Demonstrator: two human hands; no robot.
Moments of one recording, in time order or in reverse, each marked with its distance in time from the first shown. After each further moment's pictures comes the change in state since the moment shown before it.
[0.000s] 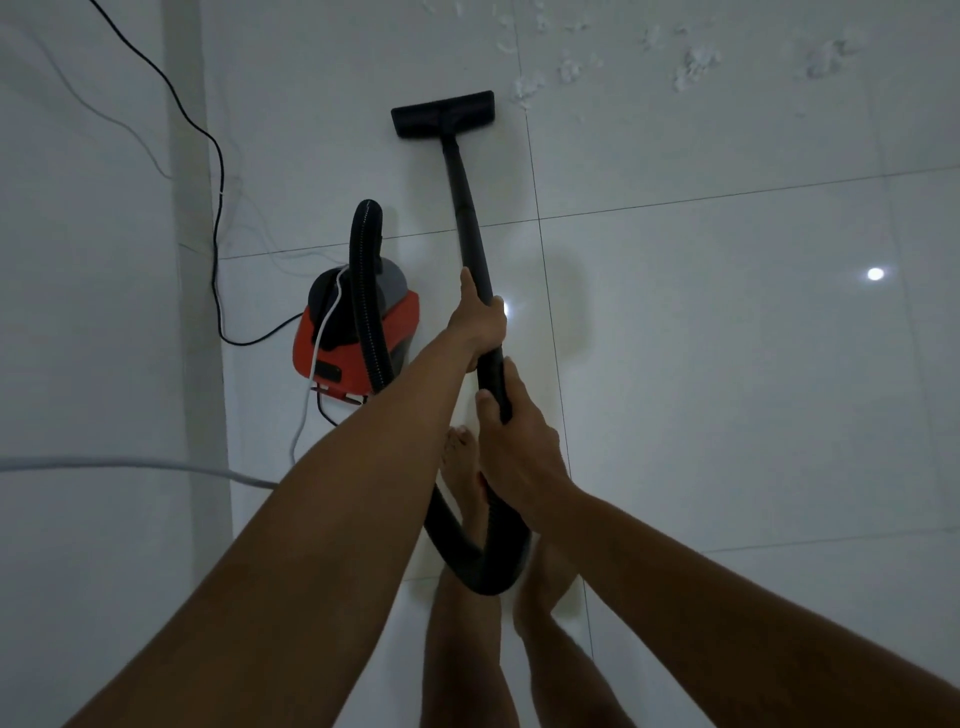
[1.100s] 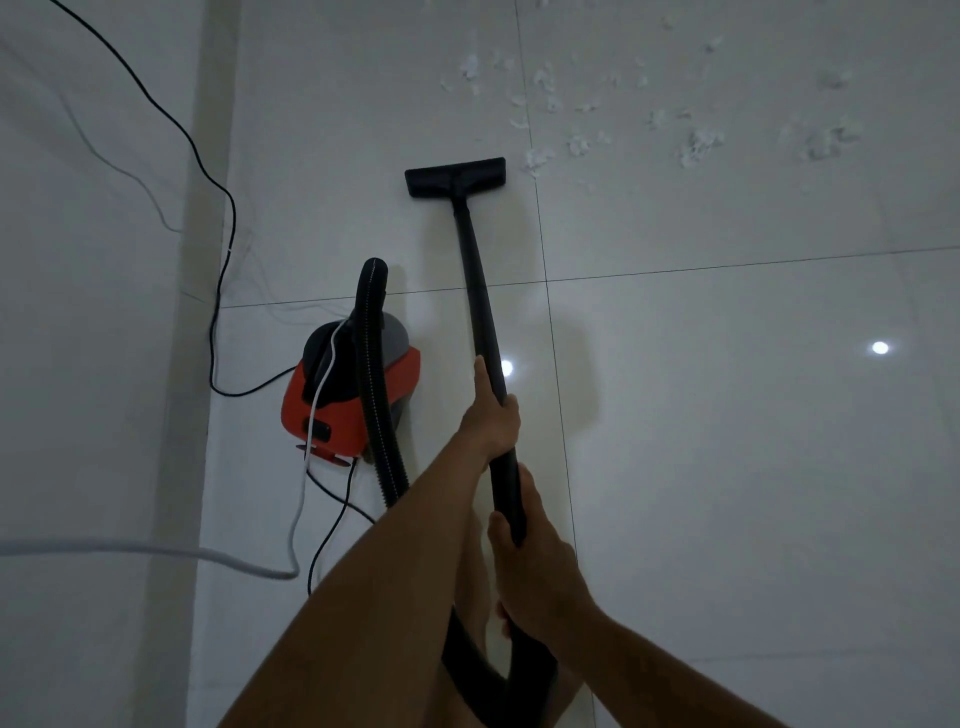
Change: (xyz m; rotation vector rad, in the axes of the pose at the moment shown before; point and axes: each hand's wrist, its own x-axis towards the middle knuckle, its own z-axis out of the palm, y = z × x) left_hand 0.032 -0.049 0.033 0.012 -0.011 0.060; right_hand 0.034 0.073 0.000 -0.163 -0.072 -0.039
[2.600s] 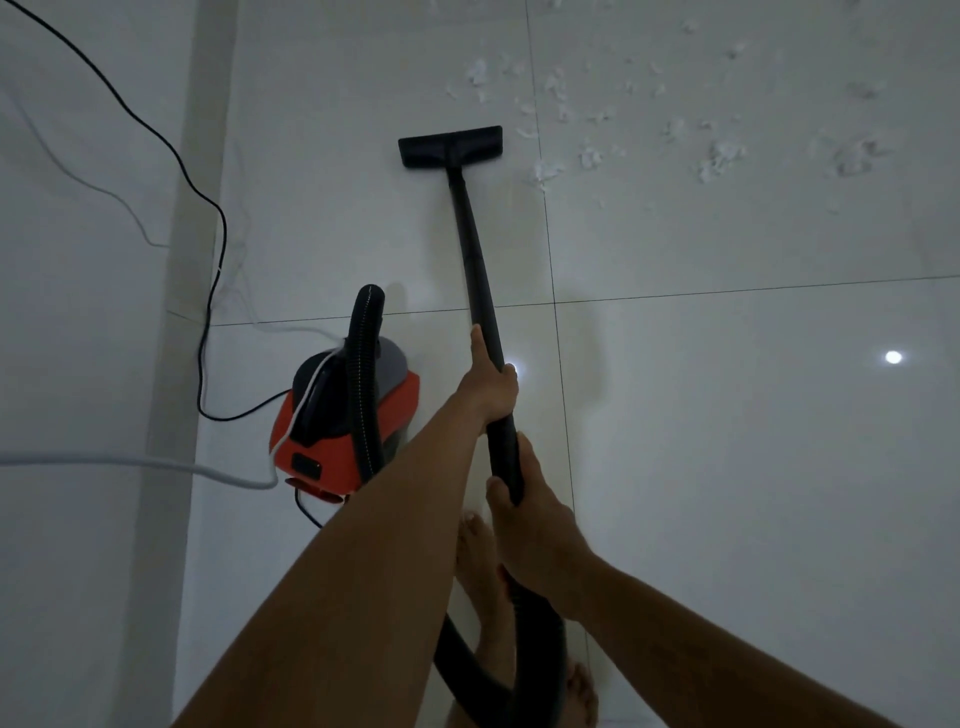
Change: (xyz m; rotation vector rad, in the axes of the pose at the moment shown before) left_hand 0.084 0.057 -0.036 -0.012 0.027 -0.003; right_hand 0.097 -0.046 -0.031 0.010 -0.048 0.010
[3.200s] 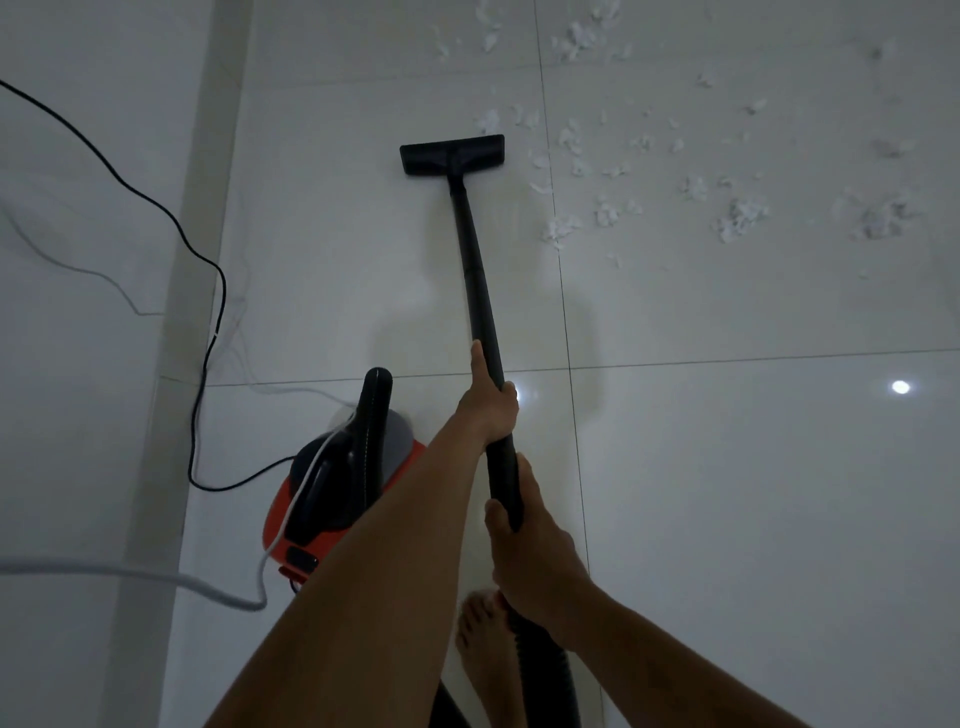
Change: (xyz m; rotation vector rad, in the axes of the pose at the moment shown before) left_hand 0.091 0.058 -0.054 0.033 0.020 0.022; right_hand 0.092 -0.070 -0.015 -0.016 0.008 -0.039
